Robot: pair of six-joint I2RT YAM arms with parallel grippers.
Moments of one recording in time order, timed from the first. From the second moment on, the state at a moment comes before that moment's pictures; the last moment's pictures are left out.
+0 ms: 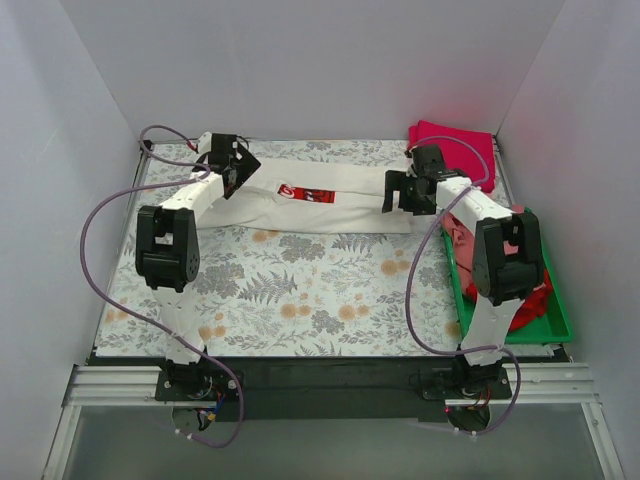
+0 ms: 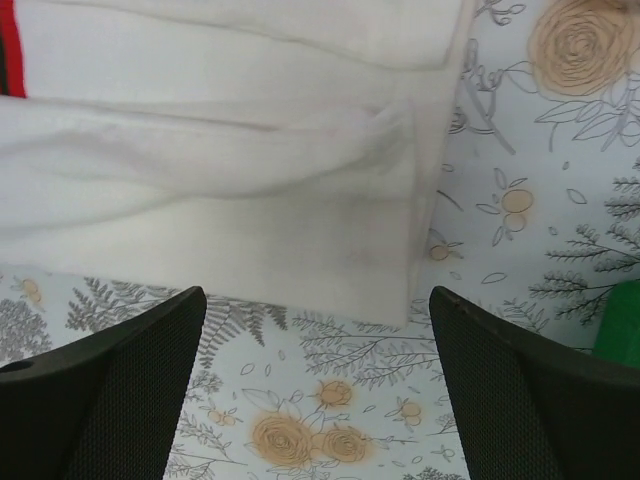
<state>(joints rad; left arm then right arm) -0.14 2.08 1.61 -0.25 -0.20 -0.84 0.22 1.91 1.44 -0.52 -0.10 0.25</state>
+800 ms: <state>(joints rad) -0.13 2.21 1.72 -0.26 -0.11 -0.87 0.35 1.63 1.16 -0.42 -0.07 0.26</state>
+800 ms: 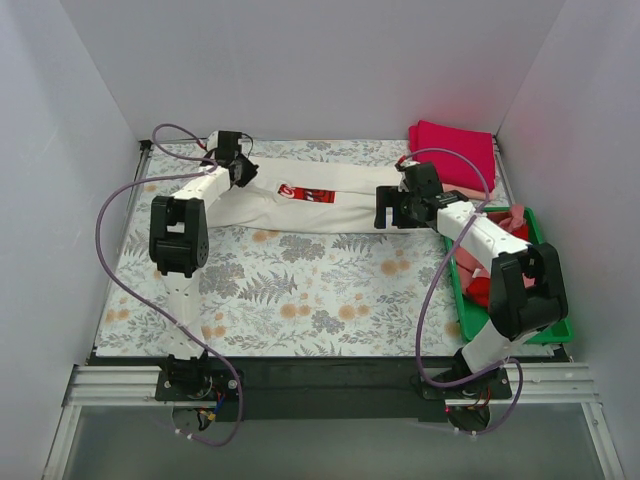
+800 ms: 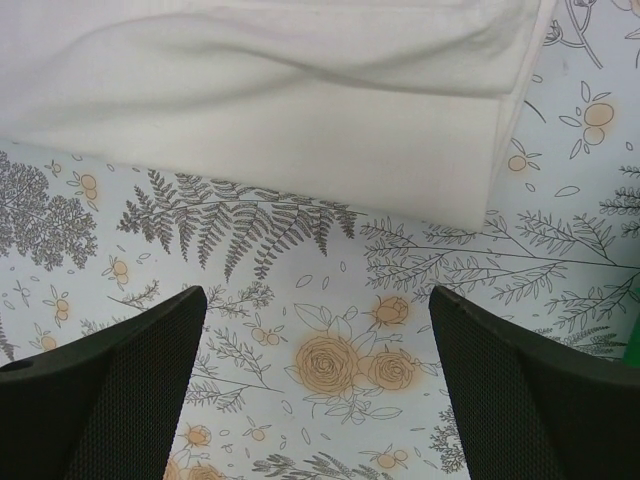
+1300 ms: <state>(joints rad) -0.13 2.08 1.56 -0.31 -0.21 -0.86 0.35 1.61 1.11 -0.40 -0.04 0.26</state>
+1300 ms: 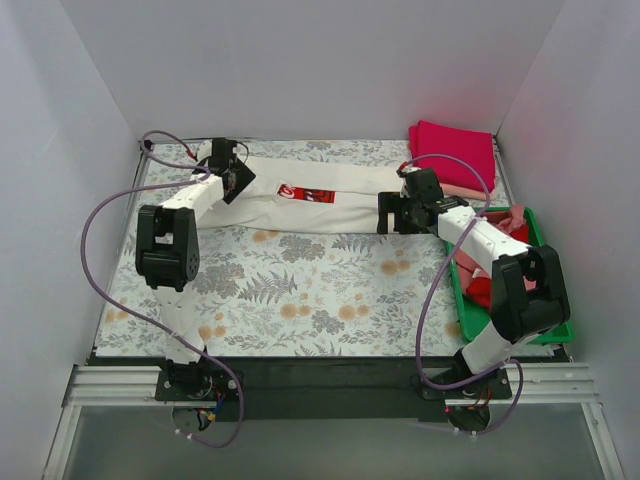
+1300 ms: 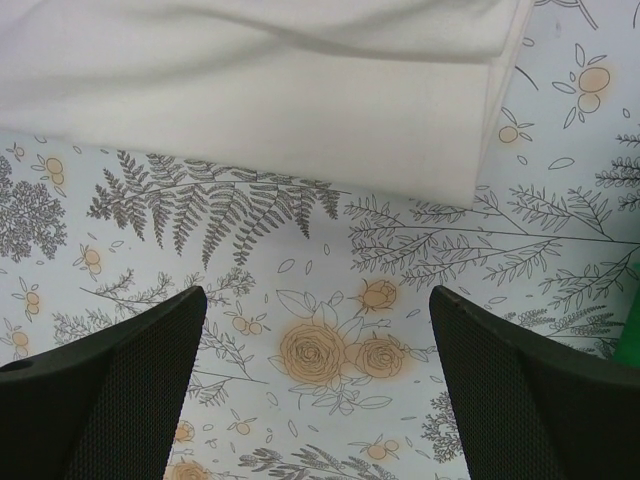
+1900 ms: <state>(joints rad) -0.07 2.09 1.51 -0.29 -0.22 -0.89 0.35 1.59 1.10 -0.41 -0.03 0.25</state>
